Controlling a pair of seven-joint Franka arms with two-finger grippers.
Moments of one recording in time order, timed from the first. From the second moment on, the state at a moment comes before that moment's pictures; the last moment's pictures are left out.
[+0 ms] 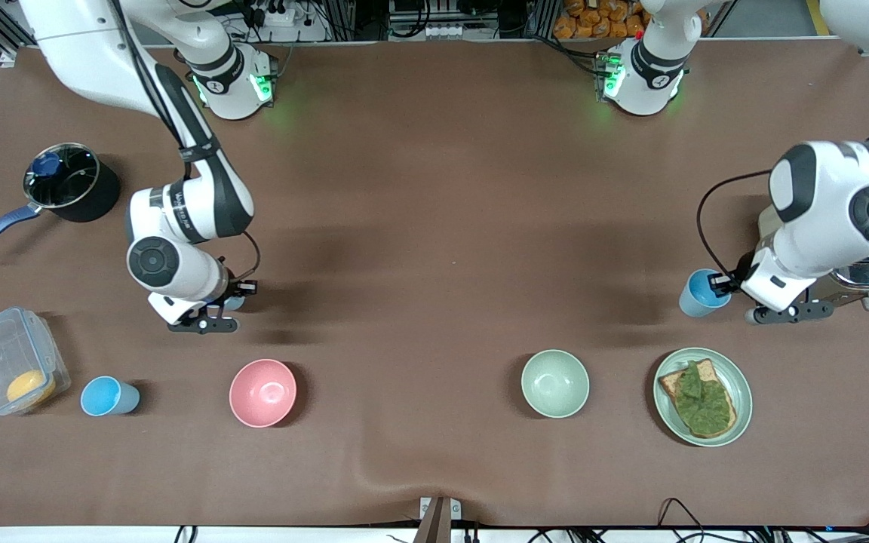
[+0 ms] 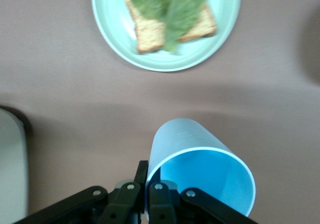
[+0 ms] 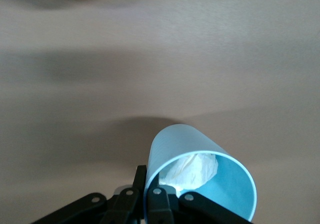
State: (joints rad) left arm 0.26 0.21 -0.32 -2.00 0.07 2.21 -0.21; right arm 0.25 0.44 -0.02 -1.91 -0.06 2.16 0.31
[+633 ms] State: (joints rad) left arm 0.26 0.14 -0.62 -1.88 0.03 2.00 -0.59; right arm 0.63 0.47 0.00 -1.77 0.17 2.16 0.86
